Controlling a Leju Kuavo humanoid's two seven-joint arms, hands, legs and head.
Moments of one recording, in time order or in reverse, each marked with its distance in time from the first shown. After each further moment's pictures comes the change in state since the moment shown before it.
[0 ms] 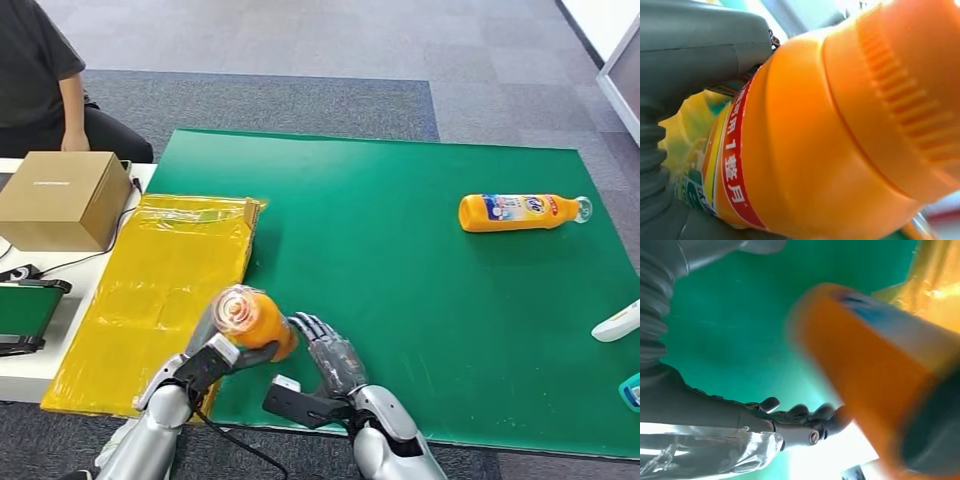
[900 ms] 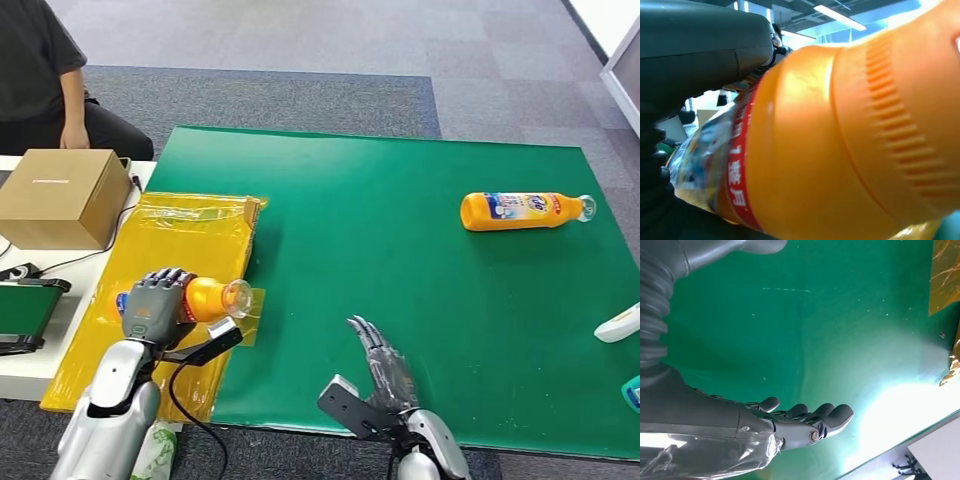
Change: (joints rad) left arm -0.033 0.072 0.140 0.002 -0.925 0.303 0.458; right arm 0.223 -0.010 -0.232 -0.343 -0.017 0.069 -0.023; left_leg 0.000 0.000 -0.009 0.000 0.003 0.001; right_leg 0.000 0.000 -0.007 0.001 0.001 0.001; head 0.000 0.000
